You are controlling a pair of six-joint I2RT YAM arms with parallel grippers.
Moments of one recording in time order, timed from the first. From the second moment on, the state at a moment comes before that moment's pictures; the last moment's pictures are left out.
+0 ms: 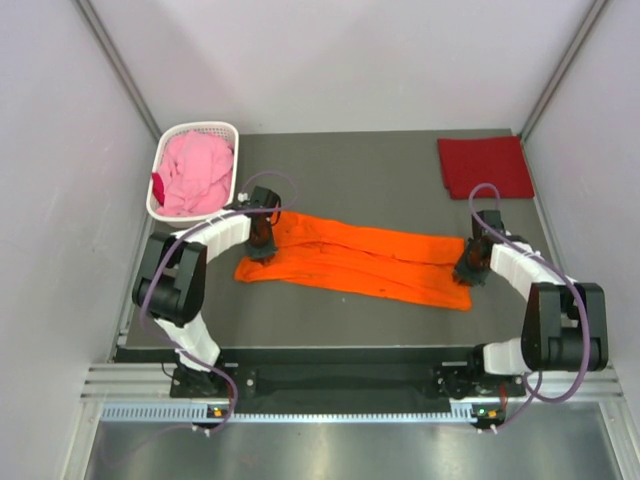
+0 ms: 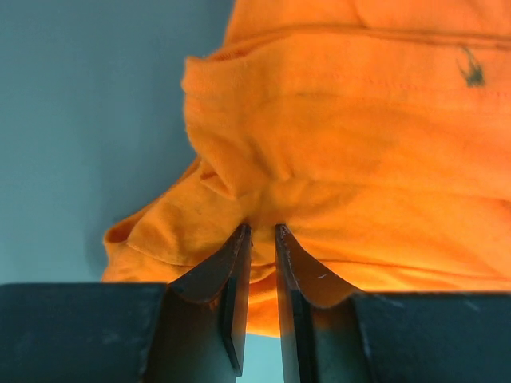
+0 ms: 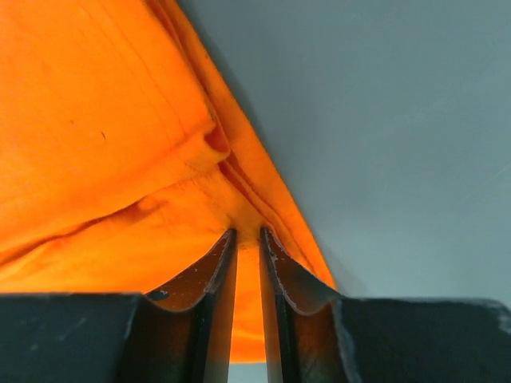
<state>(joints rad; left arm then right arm) -0.33 1.74 1.08 -0.58 -0.17 -0.53 -0.02 1.38 0.70 -0.54 0.07 0.58</state>
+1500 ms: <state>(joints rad) -0.39 1.80 1.41 -0.76 -0.28 -0.49 -0.02 1.14 0.81 -0.80 0.18 0.76</state>
